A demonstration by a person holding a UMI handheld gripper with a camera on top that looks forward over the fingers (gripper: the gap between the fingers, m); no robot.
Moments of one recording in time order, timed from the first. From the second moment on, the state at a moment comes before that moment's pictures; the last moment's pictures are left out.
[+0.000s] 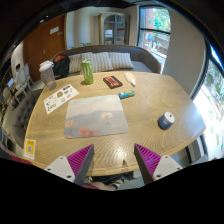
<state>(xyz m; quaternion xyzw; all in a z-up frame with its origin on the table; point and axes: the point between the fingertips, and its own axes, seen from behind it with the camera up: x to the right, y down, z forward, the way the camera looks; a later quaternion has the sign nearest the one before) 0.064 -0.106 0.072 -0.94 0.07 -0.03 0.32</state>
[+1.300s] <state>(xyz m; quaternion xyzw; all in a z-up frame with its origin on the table) 0.296 0.039 -0.020 -0.92 0.05 0.00 0.39</state>
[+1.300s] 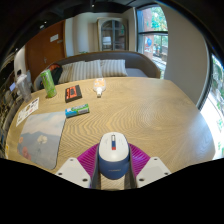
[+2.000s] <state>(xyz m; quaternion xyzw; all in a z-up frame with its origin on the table) 0.032 0.134 0.109 -0.87 0.02 0.03 0.49</state>
